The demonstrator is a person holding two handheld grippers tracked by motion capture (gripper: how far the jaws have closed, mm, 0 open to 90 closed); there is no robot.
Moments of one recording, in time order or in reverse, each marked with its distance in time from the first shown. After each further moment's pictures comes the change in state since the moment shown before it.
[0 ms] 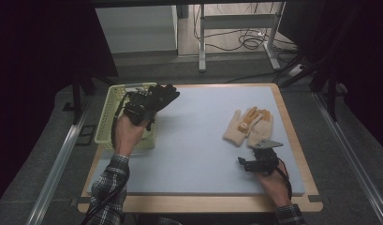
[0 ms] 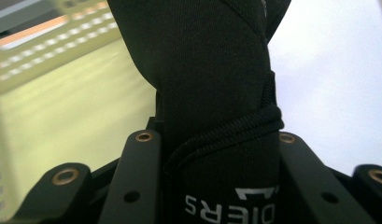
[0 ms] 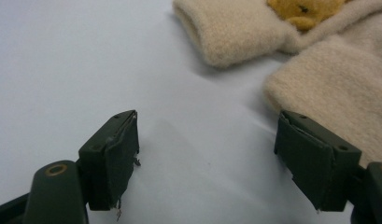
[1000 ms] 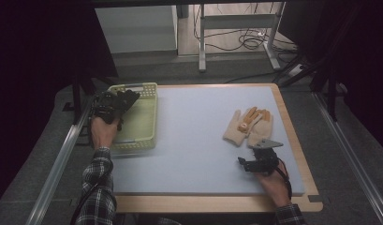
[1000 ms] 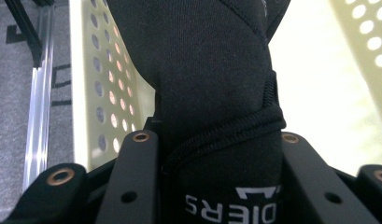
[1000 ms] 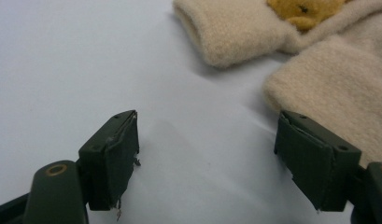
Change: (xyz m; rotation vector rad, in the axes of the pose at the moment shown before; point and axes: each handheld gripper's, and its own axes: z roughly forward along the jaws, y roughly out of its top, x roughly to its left) left arm 0.113 -0.039 0.054 0.130 0.171 -0.235; right arm 0.000 0.000 0.000 -0.001 0.000 0.000
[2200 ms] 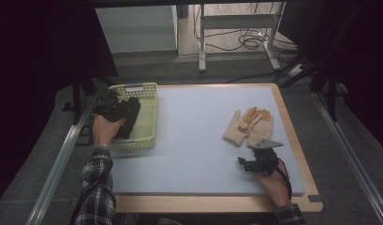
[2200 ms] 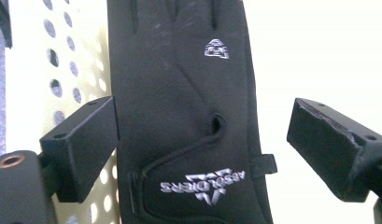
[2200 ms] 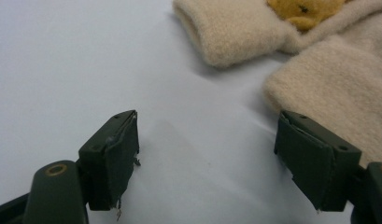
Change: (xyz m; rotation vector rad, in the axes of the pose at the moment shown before) left arm -0.004 0.009 0.001 0.063 -0.061 0.007; right arm 0.000 0.000 0.000 0.001 0.000 0.000
